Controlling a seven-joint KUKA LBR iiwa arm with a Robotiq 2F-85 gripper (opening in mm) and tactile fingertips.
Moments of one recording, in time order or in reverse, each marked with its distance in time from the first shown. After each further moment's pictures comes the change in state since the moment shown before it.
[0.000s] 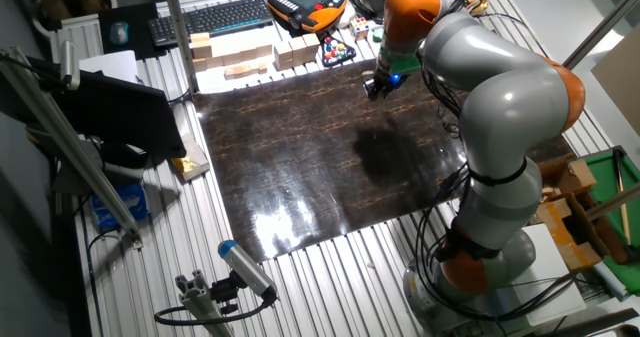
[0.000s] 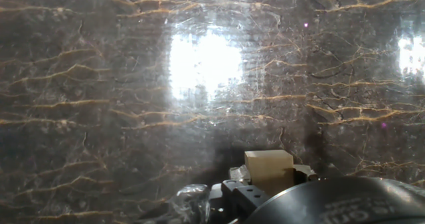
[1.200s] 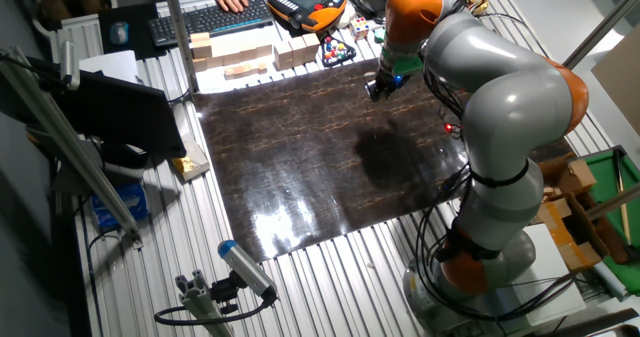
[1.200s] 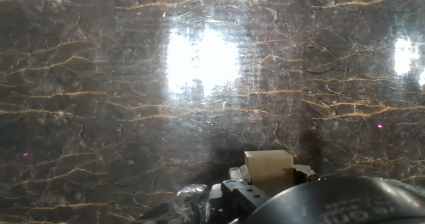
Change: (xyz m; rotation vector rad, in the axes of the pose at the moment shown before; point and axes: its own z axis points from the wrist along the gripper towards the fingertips) arm 0.003 -0.003 -0.002 0.011 0.003 -0.009
